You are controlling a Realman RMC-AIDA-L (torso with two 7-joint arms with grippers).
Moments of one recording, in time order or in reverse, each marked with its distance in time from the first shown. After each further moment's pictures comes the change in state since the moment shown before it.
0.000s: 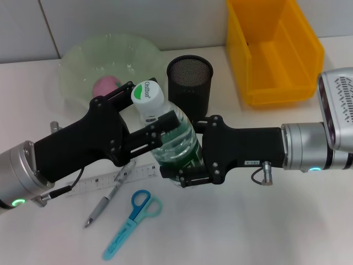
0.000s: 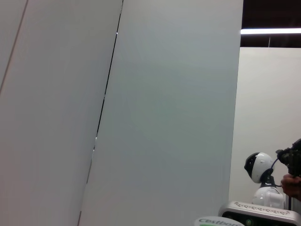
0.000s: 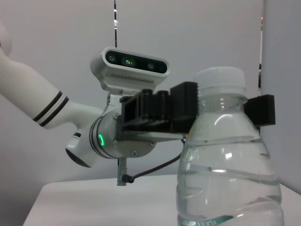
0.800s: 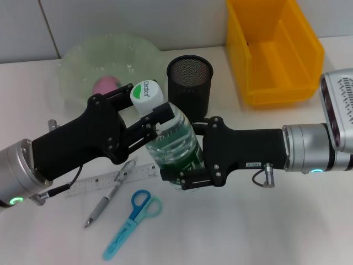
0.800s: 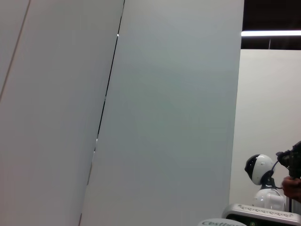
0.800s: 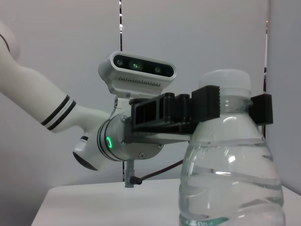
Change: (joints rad) left arm -0.001 0.003 -0.007 0.003 -0.001 0.004 -0.009; right arm -0.003 0.000 0.000 0.000 0.001 -0.023 0.000
